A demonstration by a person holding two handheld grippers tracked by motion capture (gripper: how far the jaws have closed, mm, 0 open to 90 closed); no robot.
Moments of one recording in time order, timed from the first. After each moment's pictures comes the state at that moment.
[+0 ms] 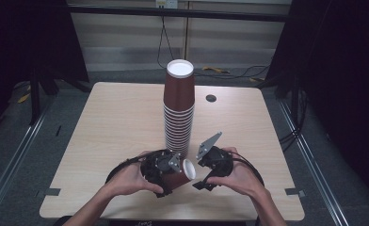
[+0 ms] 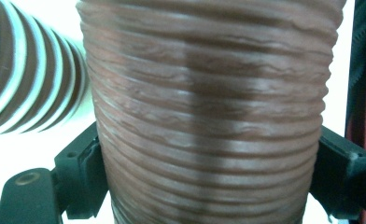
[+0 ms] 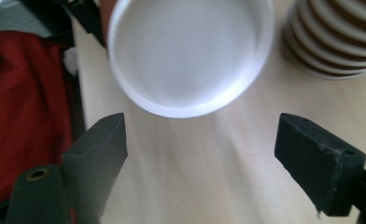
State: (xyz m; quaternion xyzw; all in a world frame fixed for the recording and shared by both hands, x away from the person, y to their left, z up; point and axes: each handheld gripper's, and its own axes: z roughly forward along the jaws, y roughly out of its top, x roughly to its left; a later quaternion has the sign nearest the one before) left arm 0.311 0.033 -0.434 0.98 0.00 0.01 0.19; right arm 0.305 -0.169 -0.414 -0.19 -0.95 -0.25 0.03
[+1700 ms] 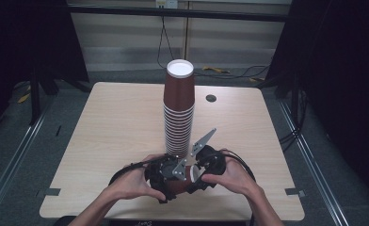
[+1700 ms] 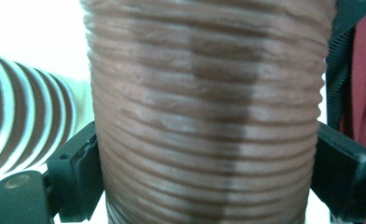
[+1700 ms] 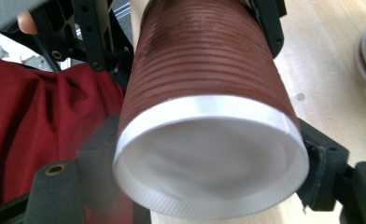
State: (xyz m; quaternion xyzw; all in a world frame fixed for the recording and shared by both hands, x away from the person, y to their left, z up) left arm 0.291 0.025 -0.429 0.97 -0.01 0.03 0.24; right arm 0.313 -0.155 -0.417 -0.19 -0.92 -0.31 0.13
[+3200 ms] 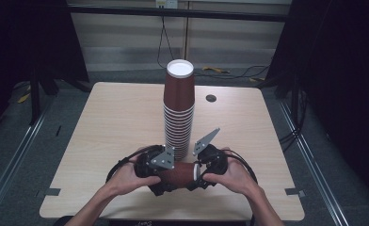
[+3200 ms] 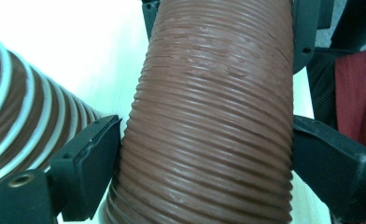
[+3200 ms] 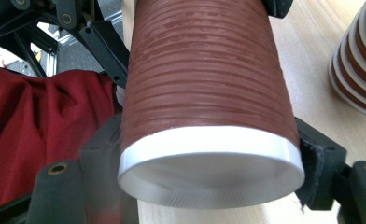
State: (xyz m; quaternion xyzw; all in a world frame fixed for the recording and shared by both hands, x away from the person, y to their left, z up) left arm 0.309 0.056 -0.411 0.93 -0.02 0.03 0.36; right arm 0.311 -0.158 -0.412 -0.18 -0.92 -0.33 0.10
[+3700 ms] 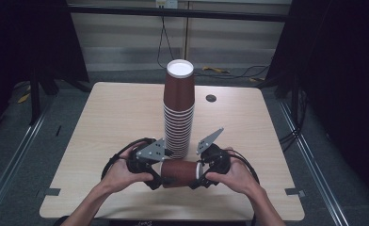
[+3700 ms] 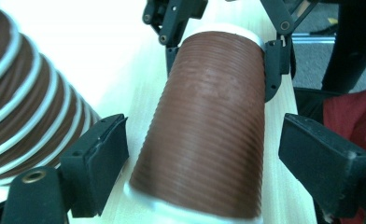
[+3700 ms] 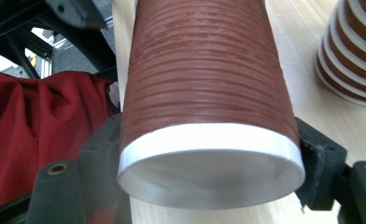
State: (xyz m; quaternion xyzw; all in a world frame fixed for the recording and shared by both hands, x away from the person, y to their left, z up) left arm 0.314 0.077 -0.395 0.90 0.01 0.04 0.44; right arm 0.313 -0.169 -0.415 -0.20 -0.92 -0.33 0.09
